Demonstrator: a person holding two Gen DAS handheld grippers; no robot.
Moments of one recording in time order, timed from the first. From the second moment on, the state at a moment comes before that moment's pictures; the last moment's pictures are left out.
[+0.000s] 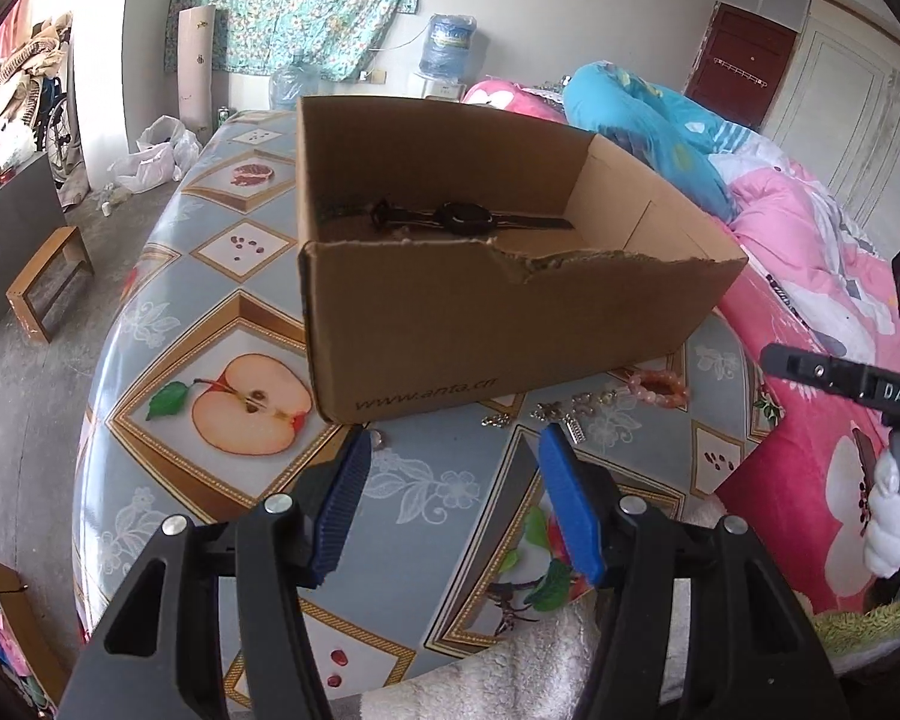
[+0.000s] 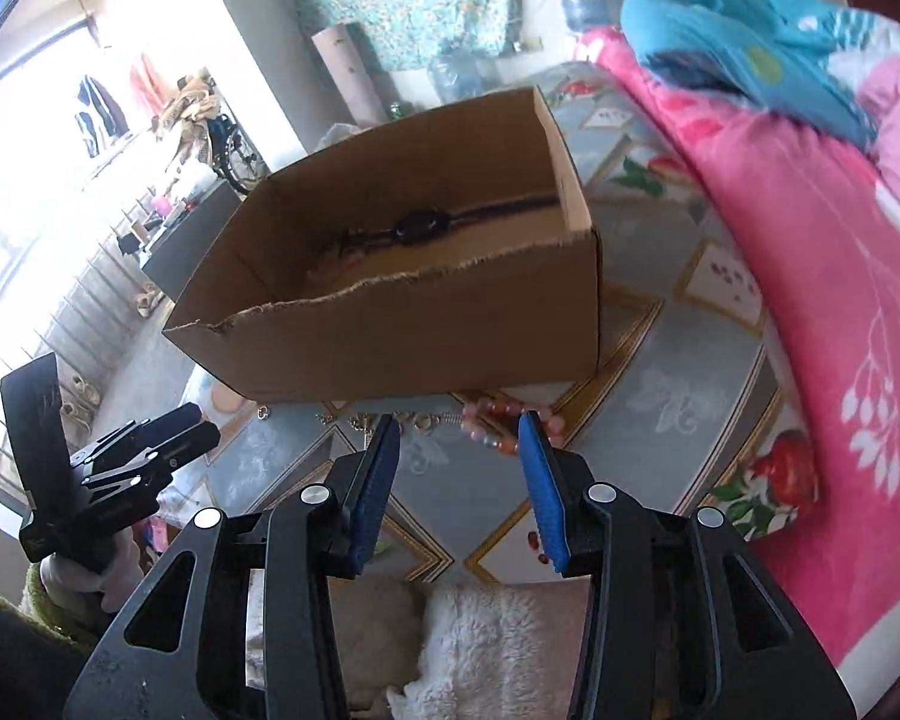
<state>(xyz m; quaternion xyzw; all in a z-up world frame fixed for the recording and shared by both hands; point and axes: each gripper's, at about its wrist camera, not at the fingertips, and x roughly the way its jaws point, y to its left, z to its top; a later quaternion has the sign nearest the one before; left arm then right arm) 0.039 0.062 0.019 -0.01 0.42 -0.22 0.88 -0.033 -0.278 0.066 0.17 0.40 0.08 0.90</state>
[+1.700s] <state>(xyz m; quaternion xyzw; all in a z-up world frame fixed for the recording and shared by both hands) 0.039 -0.165 -0.028 0.28 0.37 -0.39 0.80 -0.021 -0.322 -0.028 0.21 0.40 0.04 0.89</state>
